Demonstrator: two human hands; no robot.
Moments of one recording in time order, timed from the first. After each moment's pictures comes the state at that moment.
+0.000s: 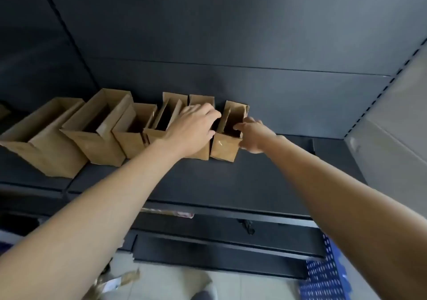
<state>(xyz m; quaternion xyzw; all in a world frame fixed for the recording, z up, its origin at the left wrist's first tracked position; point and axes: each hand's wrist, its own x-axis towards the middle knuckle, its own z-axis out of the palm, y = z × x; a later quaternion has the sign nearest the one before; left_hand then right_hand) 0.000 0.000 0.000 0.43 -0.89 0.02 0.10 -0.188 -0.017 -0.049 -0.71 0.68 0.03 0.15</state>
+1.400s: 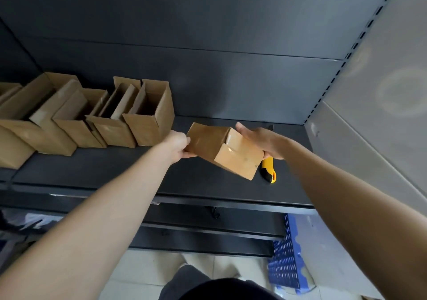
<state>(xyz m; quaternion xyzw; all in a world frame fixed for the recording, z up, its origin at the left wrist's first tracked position) -0.115 0.004 -0.081 0.66 -0.32 -0.62 0.29 -0.327 0.046 -0.057 -0.47 0.72 -0.12 0.50</state>
